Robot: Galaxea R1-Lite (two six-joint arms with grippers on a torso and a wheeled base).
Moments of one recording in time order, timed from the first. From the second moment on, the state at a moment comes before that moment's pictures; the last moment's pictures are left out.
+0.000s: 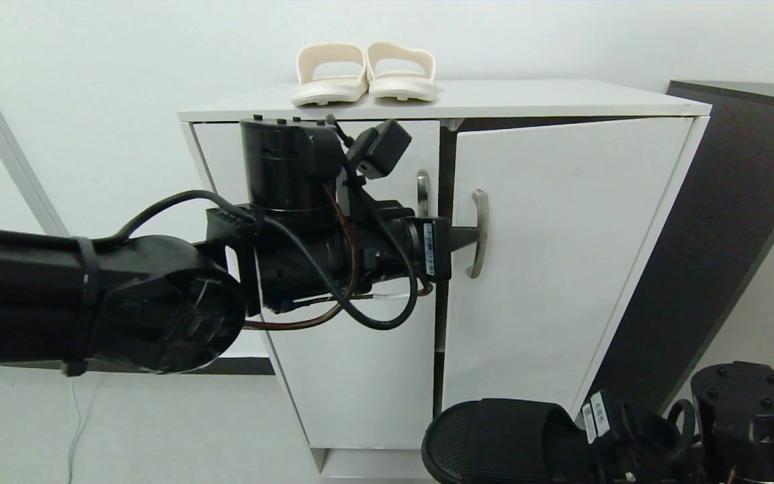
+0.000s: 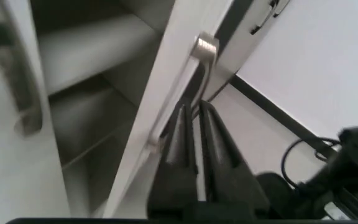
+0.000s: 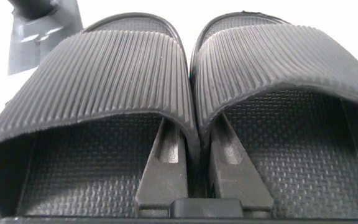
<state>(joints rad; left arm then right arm) -0.69 1.76 -1.17 -0.48 -0.33 -0.26 0.73 1.60 -0.26 -0.91 0.53 -0.18</state>
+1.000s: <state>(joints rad) -0.60 1.71 -1.12 -0.58 -0.33 -0.29 0.79 1.58 -0.16 -0.95 0.56 -0.25</state>
